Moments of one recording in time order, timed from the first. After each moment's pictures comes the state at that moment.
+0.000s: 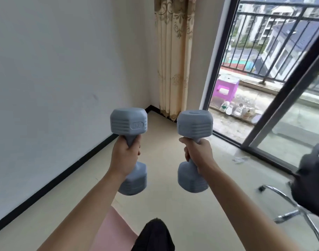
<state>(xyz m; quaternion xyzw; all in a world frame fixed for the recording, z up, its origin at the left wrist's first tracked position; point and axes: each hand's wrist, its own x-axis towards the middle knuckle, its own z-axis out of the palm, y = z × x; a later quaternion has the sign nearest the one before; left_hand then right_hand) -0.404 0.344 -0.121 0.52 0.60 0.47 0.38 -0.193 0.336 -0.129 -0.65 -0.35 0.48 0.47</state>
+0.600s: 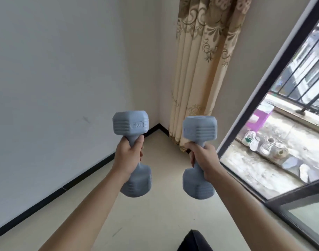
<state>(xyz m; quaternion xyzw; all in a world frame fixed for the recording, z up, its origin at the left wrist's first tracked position) -0.353 0.800 -0.146 0.43 0.64 0.49 0.40 -0.131 0.815 -0.151 -0.65 -0.40 0.51 0.40</state>
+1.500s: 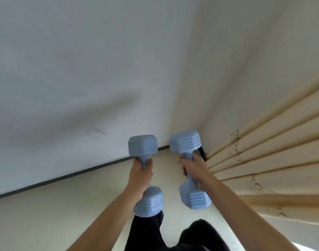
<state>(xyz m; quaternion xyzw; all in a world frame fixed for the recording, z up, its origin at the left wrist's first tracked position) -0.476 1.210 -0.302 0.14 0.77 0.44 0.44 -0.319 1.316 -0.294 -0.62 -0.51 0.60 0.07</state>
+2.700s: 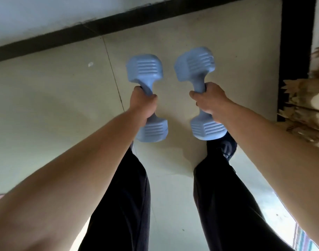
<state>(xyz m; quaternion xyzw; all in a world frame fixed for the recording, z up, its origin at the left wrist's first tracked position) -0.460 1.349 -1.029 -0.02 0.84 0.20 0.51 -0.311 1.461 -1.024 -0.64 -0.54 0.52 -0.20</state>
